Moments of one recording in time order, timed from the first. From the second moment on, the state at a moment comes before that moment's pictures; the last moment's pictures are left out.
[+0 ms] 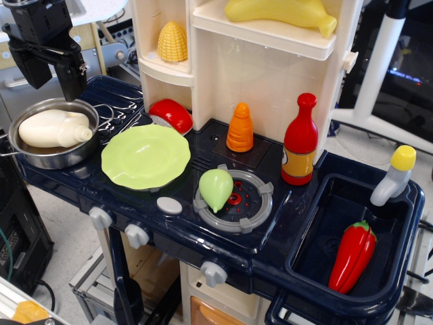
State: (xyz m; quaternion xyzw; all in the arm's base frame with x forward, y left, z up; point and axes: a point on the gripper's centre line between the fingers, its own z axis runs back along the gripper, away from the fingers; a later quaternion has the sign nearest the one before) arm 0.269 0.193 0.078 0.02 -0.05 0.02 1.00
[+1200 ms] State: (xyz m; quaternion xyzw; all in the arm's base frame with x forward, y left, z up) arm 0.259 0.024 0.102 0.08 -0.06 0.11 0.99
